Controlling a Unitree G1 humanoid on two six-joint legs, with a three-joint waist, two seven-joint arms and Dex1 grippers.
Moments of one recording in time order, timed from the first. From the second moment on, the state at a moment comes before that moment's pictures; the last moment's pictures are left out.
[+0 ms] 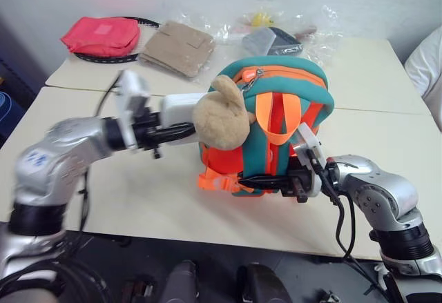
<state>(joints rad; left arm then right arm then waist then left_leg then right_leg) -0.73 0.68 -0.07 -0.12 -0.72 0.70 -0.79 -0.45 -0.62 0.08 -0.31 0.79 0.73 1.14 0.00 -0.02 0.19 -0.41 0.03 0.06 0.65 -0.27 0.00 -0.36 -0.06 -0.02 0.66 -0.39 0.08</state>
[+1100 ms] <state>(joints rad) -0.57 0.87 0.19 -0.10 -0.67 0.57 -1.25 -0.41 -0.53 0.08 -0.29 0.72 0.65 1.03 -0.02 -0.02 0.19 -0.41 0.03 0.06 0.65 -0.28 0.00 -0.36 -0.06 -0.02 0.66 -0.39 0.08</state>
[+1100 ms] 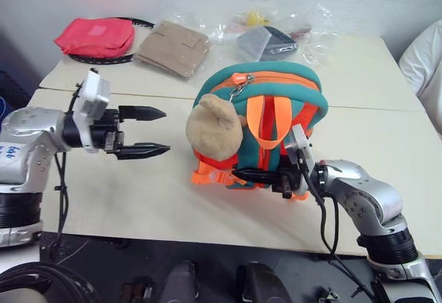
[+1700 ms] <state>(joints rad) -0.51 0.58 0.09 -0.55 -0.72 0.56 -0.79 -0.41 -0.52 0.09 -0.27 0.70 0.66 1.05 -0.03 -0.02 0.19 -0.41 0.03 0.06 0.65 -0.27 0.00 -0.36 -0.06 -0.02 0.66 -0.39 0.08</state>
